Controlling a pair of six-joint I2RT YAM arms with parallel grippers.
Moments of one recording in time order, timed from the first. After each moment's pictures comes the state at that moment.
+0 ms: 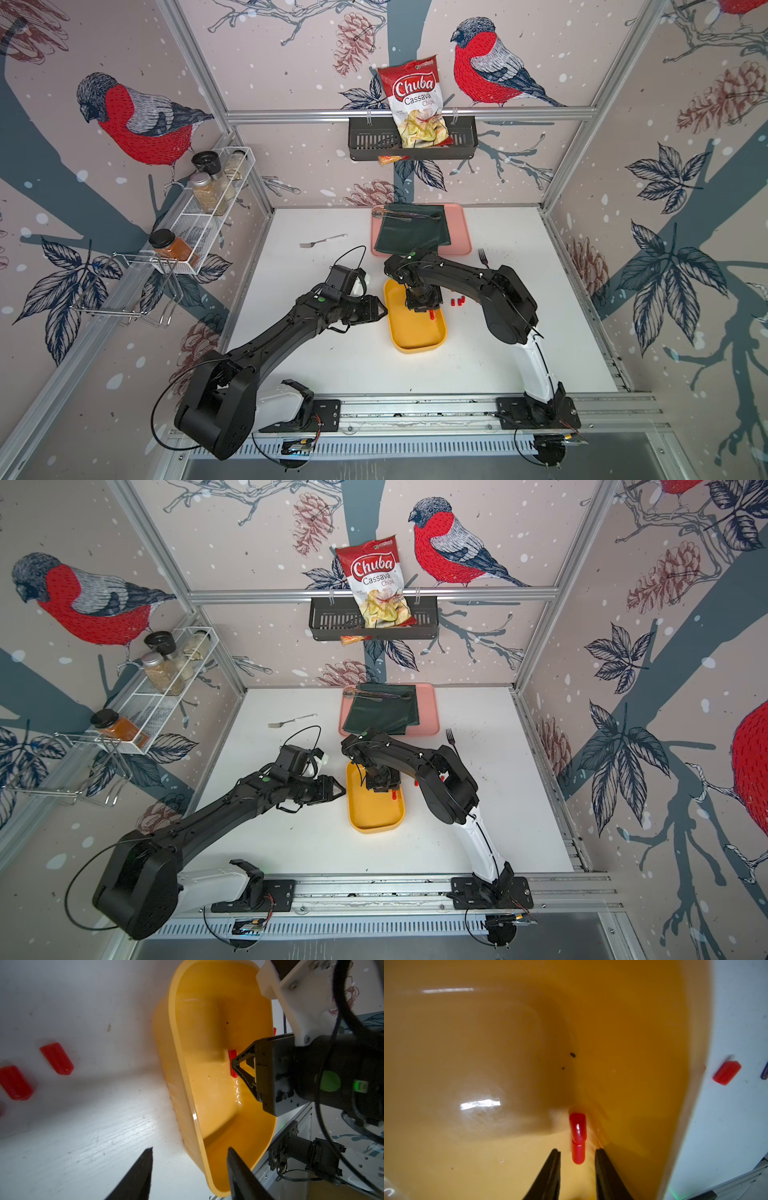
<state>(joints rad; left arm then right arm) -0.46 1.24 0.70 -0.44 0.46 -0.55 0.91 2.20 1.75 -1.29 0.20 0.77</state>
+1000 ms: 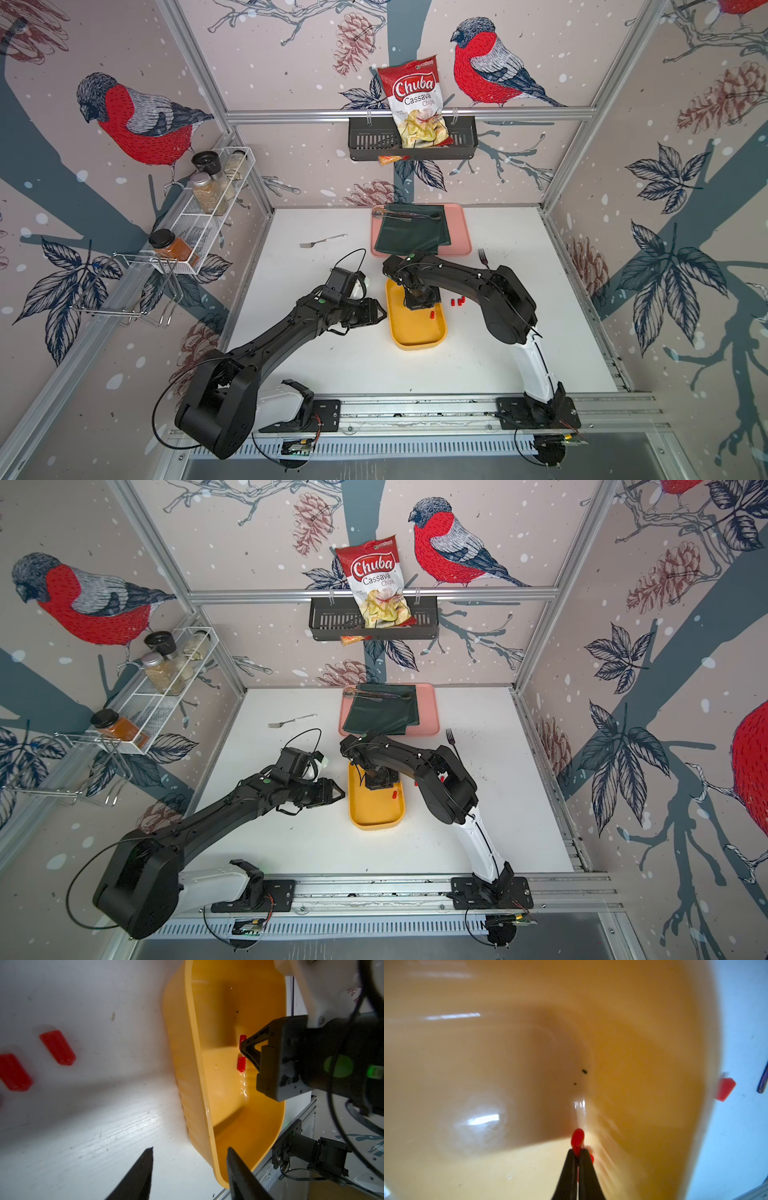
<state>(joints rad) -0.46 1.25 0.68 -0.44 0.46 -0.55 0.92 2.18 1.76 -1.23 0.26 0.78</state>
